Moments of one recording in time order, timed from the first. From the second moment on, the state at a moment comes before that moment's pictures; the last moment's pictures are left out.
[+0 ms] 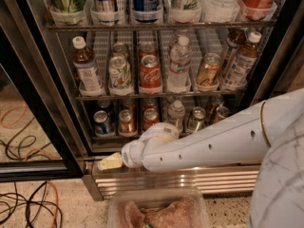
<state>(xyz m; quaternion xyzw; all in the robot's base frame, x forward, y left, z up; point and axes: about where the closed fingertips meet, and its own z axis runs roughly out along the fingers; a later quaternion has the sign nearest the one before) 0.530 0.106 0.575 -0.23 0.91 0.22 0.26</state>
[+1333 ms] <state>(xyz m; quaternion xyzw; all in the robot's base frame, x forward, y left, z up) 0.547 0.122 0.559 -0.23 0.91 0.16 0.30</state>
